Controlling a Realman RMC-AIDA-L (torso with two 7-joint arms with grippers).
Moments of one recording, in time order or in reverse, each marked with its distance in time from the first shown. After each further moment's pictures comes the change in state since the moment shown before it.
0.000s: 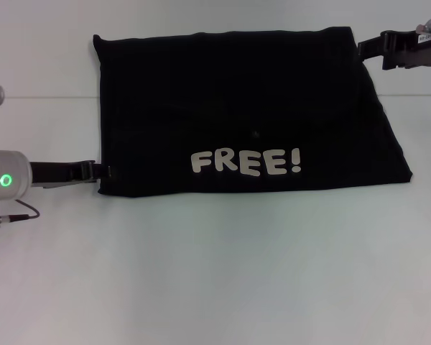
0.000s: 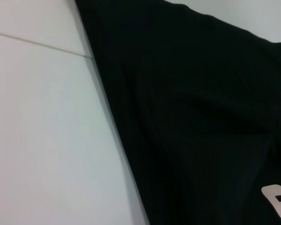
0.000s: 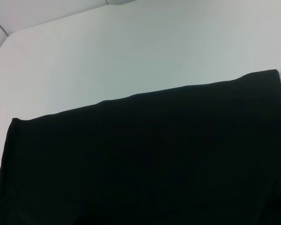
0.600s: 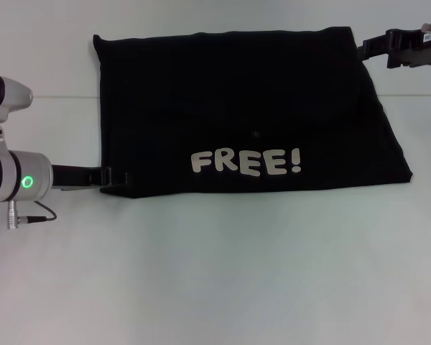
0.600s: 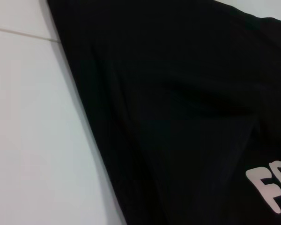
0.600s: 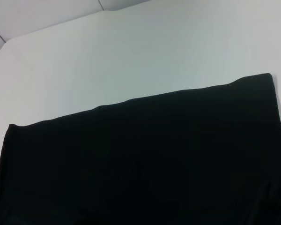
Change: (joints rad) left arm -0.021 -0.011 0.073 -0.012 0.001 -0.011 -0.021; right arm -0.005 -0.003 0.012 -0.001 0.005 0.006 -0.006
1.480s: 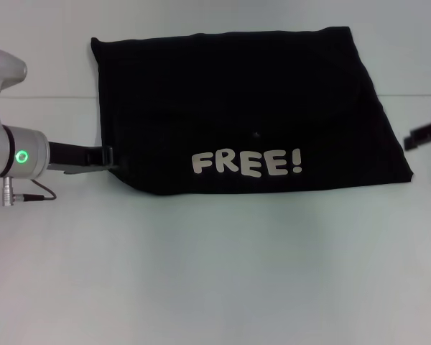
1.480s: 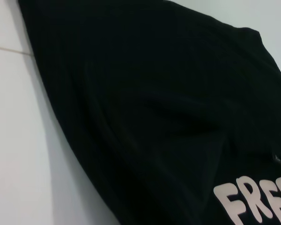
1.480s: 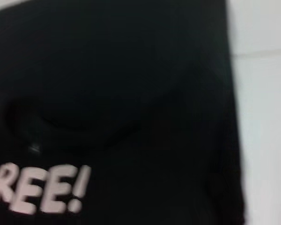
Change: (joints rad) left arm -0.037 0.035 -0.008 0.041 0.003 0.118 -0.086; right arm -0.139 -0.044 0.000 -0.036 -0.075 -0.260 -0.033
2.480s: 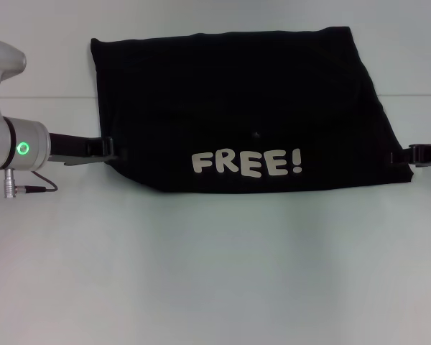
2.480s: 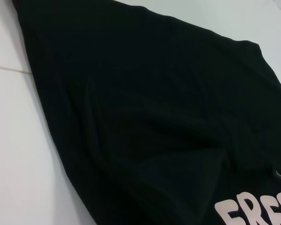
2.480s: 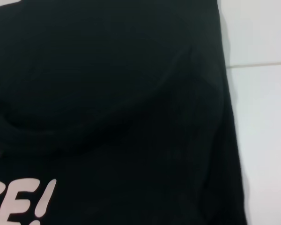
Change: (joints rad) left arm -0.012 0.003 0.000 0.002 -0.008 -0.022 -0.007; right arm -0.068 0.120 0.001 0.103 0.037 0.363 -0.212
